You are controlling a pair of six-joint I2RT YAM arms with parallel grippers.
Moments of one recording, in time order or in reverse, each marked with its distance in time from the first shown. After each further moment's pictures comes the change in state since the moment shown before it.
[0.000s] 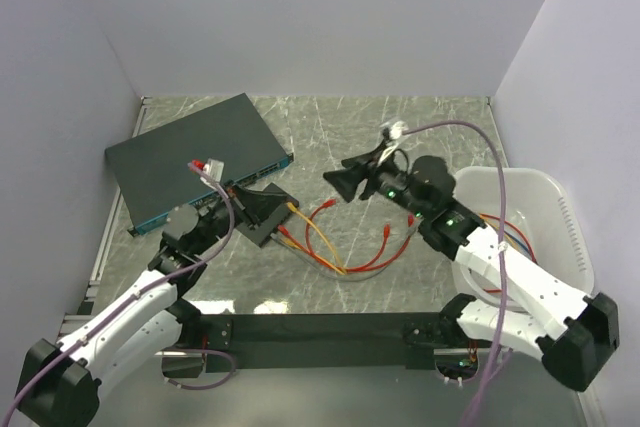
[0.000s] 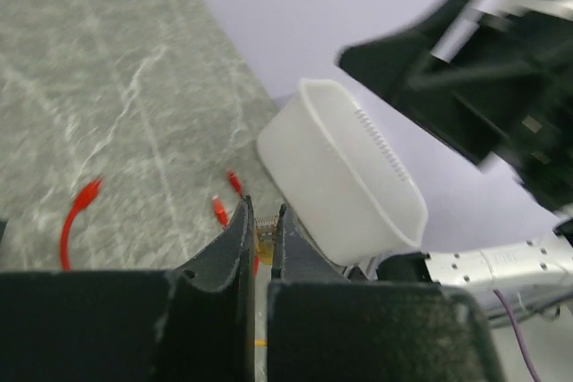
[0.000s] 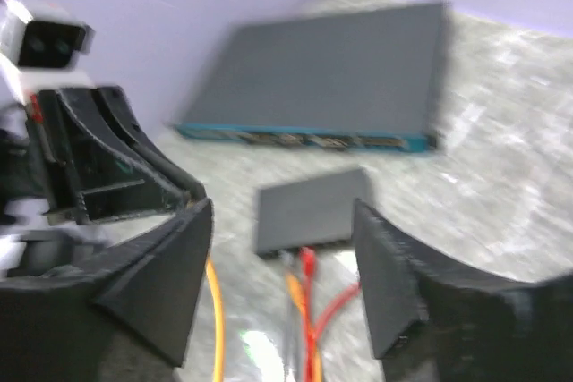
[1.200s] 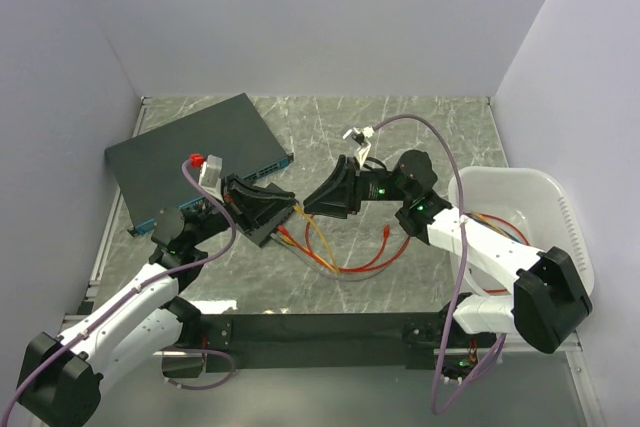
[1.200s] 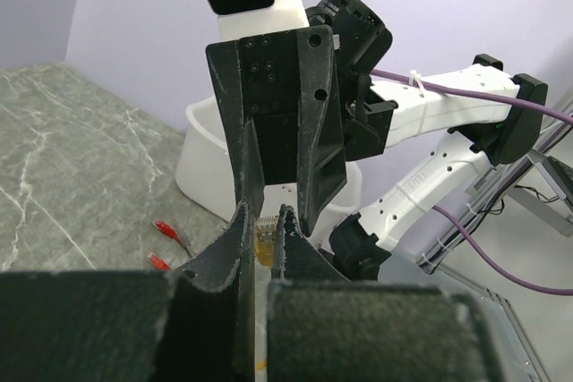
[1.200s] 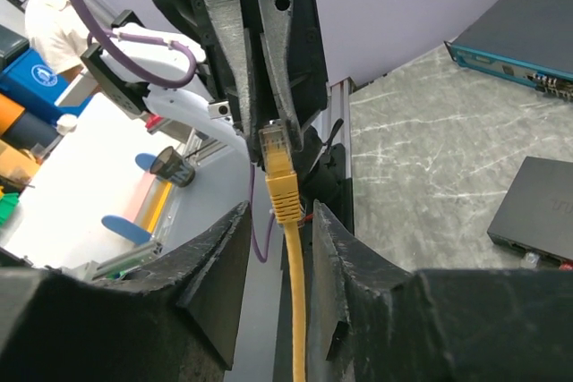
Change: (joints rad) left arm 0.000 0.031 0.052 0.313 0.299 0.068; right arm -0.122 0.238 -0.069 0.563 -0.857 0.484
